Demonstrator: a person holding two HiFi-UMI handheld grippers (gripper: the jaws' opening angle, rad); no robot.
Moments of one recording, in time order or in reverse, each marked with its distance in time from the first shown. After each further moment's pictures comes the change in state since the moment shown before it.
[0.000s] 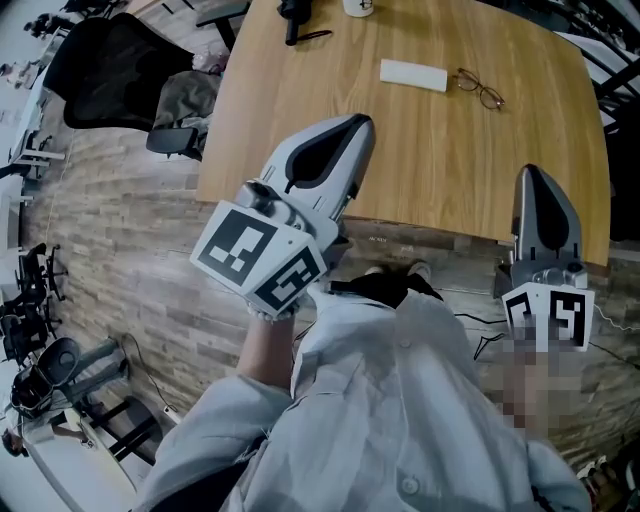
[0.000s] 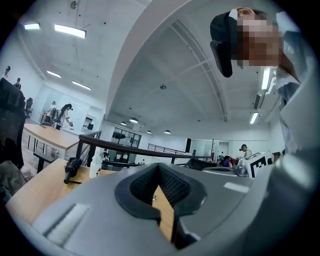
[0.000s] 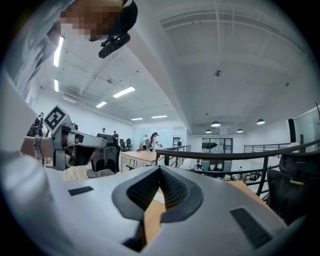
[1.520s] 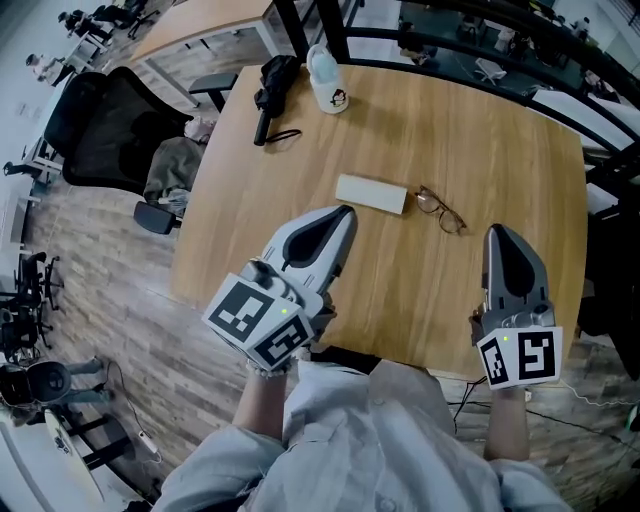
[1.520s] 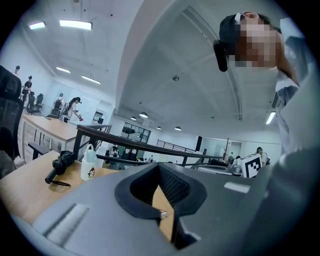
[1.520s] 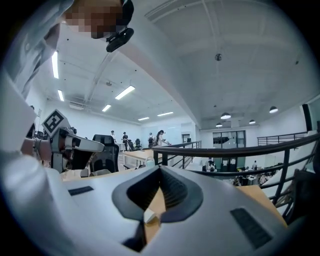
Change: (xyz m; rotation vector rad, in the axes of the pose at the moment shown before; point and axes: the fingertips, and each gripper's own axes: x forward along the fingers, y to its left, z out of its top) left arm 0.177 0.044 -0.015 -0.069 0.048 0.119; right arm 0.143 -0.152 -0.029 0.052 0.020 0.151
